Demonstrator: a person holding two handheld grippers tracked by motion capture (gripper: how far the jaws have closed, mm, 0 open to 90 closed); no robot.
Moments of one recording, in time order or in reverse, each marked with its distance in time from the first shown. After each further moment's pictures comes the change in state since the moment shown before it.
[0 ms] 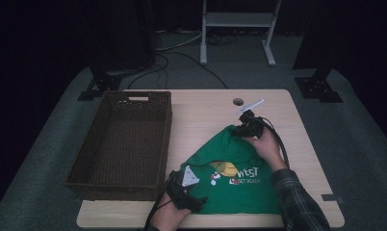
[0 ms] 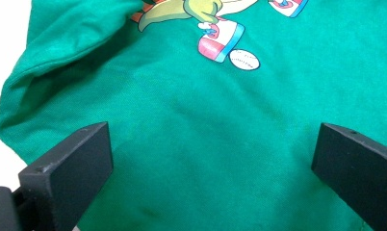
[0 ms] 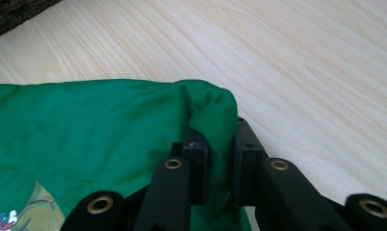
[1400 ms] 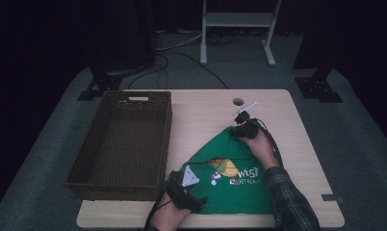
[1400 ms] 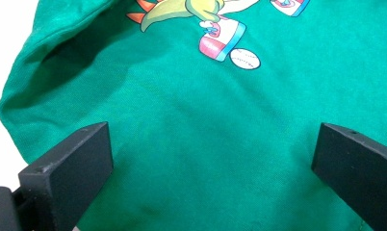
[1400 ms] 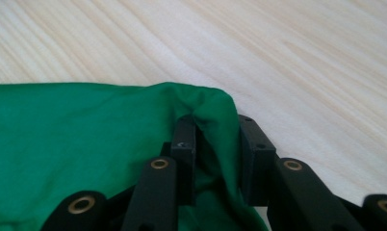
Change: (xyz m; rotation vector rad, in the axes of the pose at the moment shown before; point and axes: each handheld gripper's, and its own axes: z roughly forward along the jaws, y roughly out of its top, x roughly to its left) left arm 0.000 0.000 0.000 -0.003 0.000 -0.004; right arm -0.015 -0.004 0.038 0.055 -0.101 0.043
